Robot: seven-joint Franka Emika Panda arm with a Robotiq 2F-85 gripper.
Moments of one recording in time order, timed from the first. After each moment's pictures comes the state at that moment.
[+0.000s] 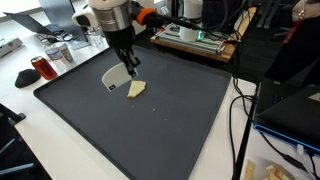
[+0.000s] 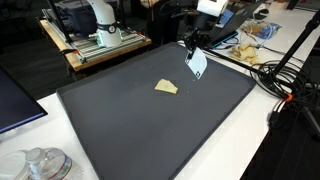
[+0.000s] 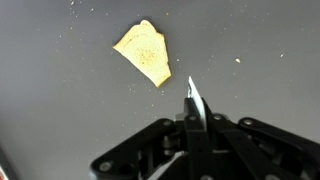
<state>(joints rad) 0.13 0.49 0.00 -1.63 -0.14 2.01 0.52</state>
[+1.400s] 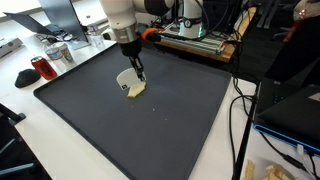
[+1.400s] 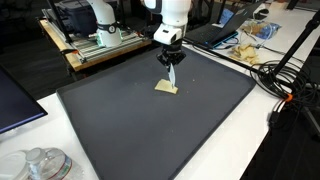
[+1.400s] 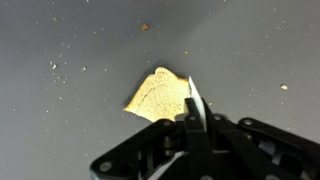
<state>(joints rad) 0.06 0.38 -0.04 -2.09 0.06 2.43 0.50</state>
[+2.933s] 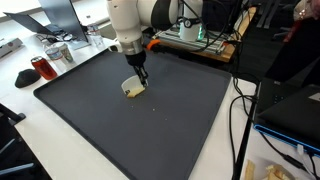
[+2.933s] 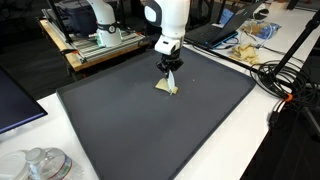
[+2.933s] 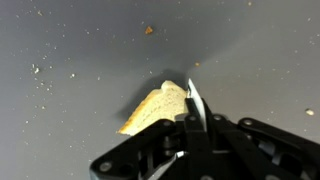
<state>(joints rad) 0.09 0.45 -0.05 -2.12 0.05 2.53 0.46</state>
